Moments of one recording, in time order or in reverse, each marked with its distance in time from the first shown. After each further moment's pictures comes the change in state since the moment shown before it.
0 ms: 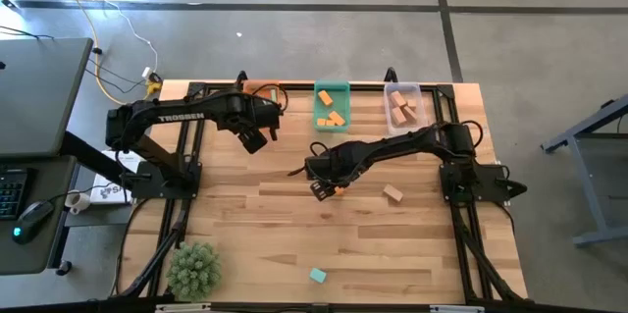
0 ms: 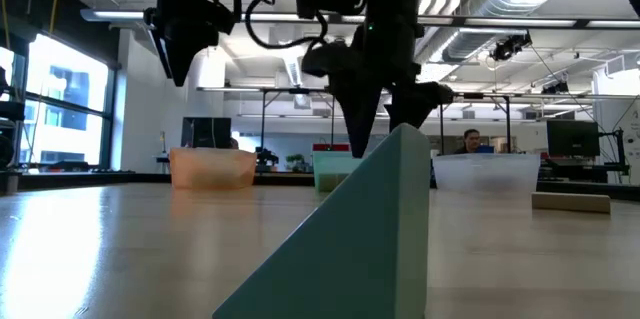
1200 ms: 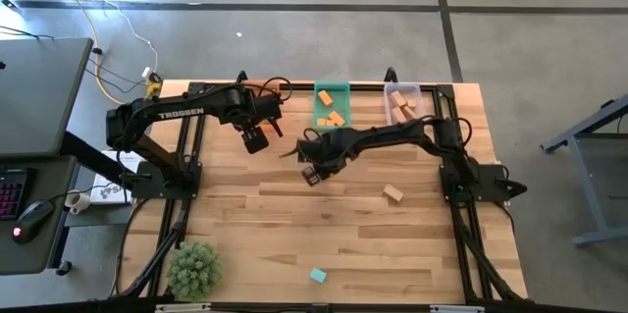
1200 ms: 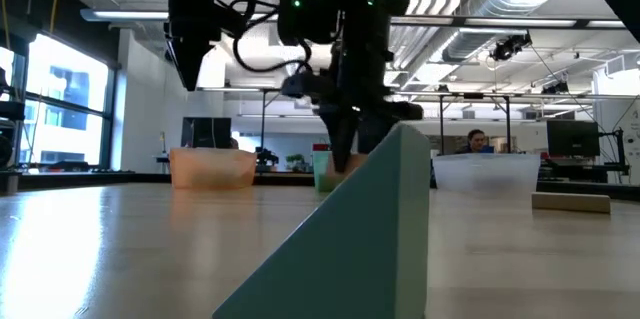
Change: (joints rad) left arm 0.068 0.000 0.000 0.122 0.137 0.285; right arm -0.106 0.096 0.107 0.007 0.007 -0.093
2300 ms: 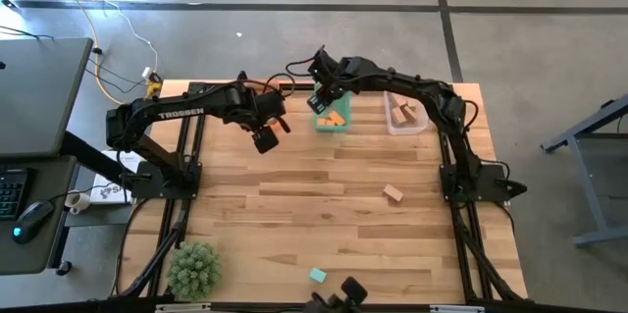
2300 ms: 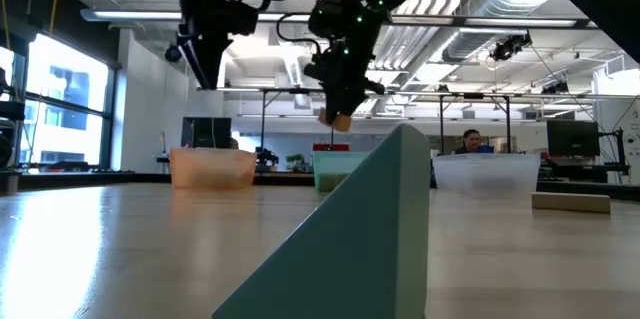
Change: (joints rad) left arm 0.000 0.000 0.000 0.134 0.074 -0.031; right arm -0.426 -0.002 0.268 0.045 0.137 -0.671
